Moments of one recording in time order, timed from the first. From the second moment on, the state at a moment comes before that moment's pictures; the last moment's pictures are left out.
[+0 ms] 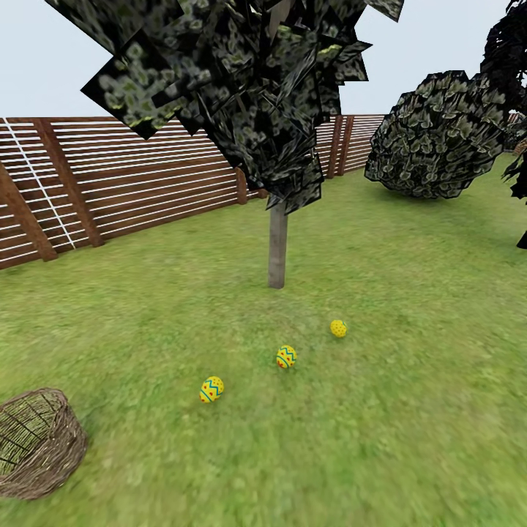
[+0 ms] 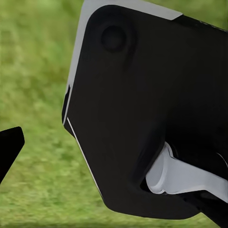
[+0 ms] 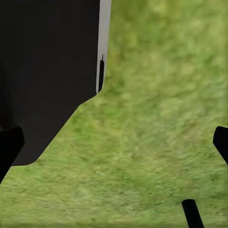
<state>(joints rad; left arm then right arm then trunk) -0.23 0.08 0.21 0.05 0.08 0.12 -0.13 -0.26 -0.12 0.32 0.09 -0.18 0.23 0.12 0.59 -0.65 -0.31</state>
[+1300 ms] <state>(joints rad) -0.23 0.08 0.21 0.05 0.08 0.12 -0.13 -0.26 -0.12 0.32 0.09 -0.18 0.23 0.12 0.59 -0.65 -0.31</state>
